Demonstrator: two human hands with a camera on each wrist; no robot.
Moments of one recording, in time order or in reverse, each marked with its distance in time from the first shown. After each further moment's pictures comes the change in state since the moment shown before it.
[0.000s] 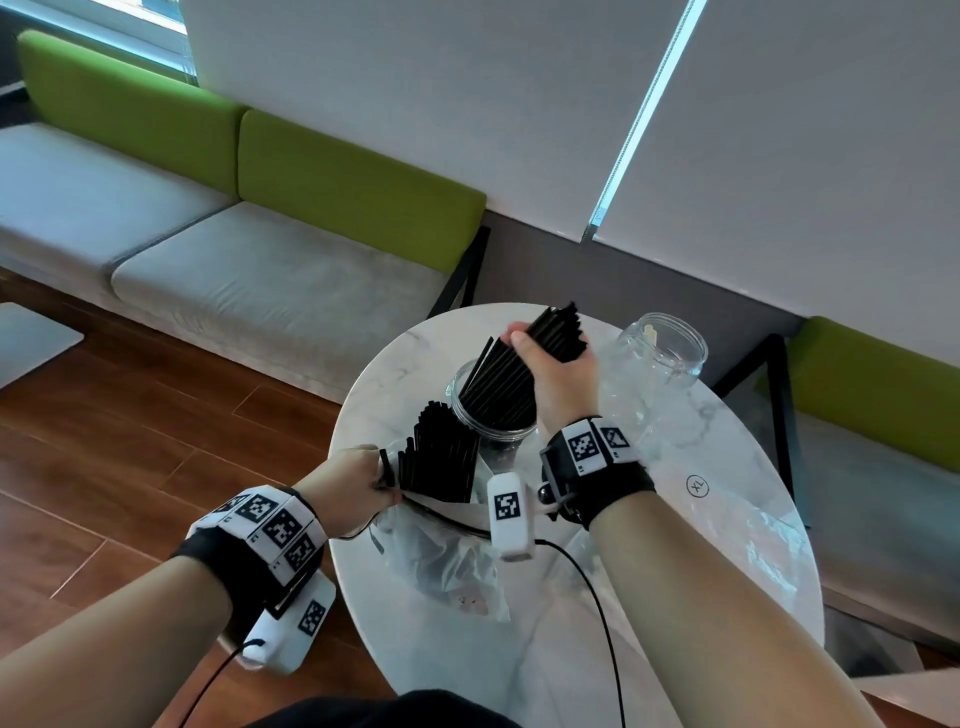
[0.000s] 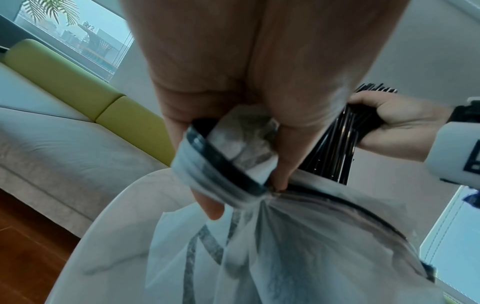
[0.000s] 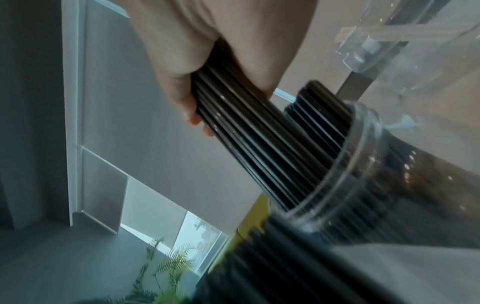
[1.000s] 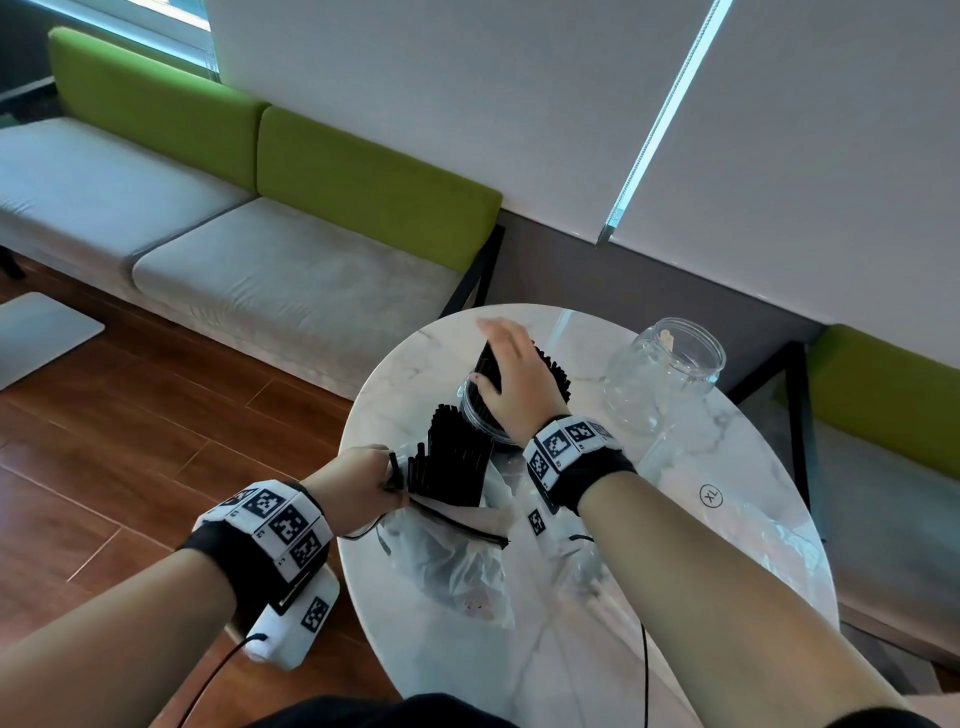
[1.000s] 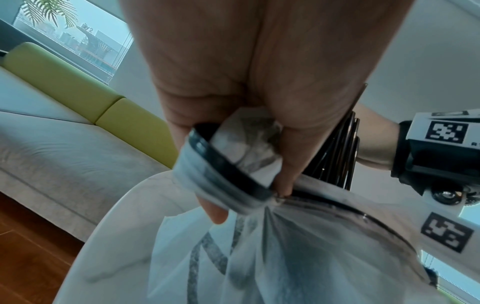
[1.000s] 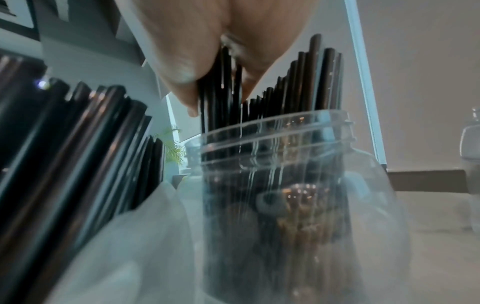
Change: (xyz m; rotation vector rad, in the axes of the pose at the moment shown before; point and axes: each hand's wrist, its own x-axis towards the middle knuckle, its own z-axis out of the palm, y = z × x) left_hand 0.006 -0.011 0.000 0.043 -0.059 0.020; right_hand 0.016 0.035 0.015 -1.002 -0.425 -0.629
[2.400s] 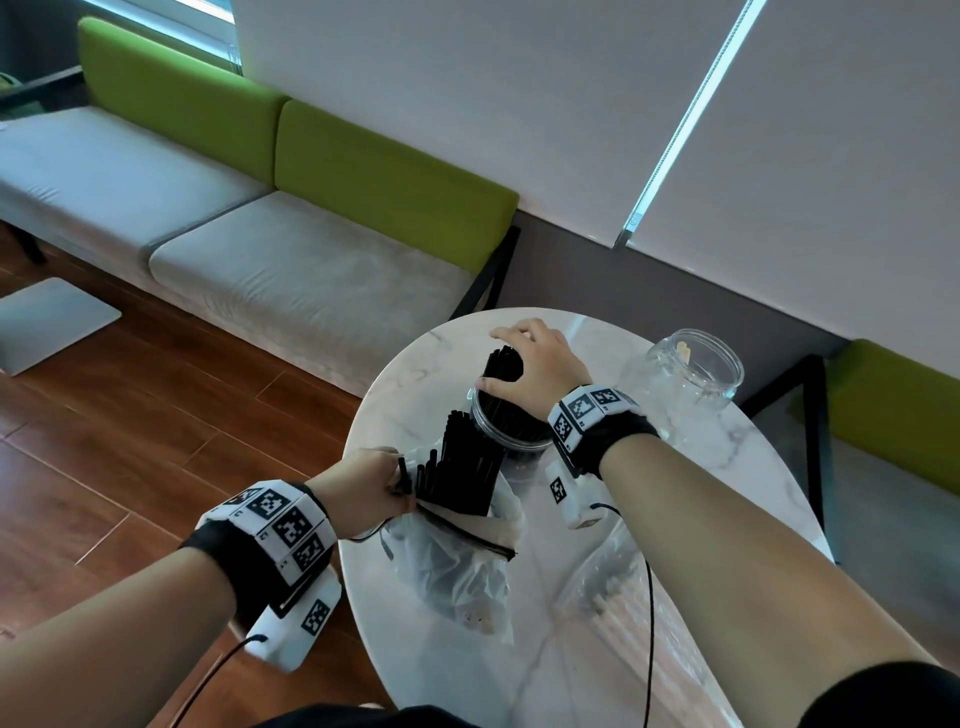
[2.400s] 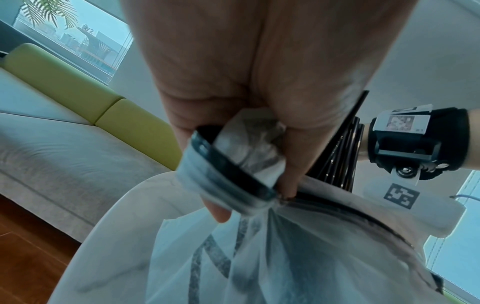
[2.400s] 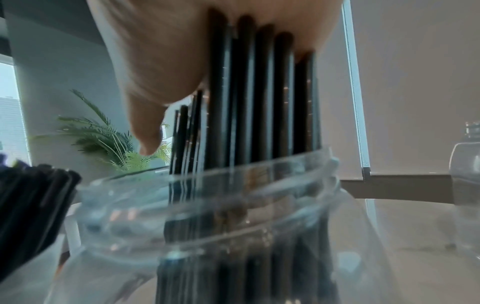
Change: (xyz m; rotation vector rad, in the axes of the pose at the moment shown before) left_hand 0.008 -0.006 0.003 -0.054 0.010 0.038; right_hand 0.031 0.032 -0.010 -0.227 -0.309 0.214
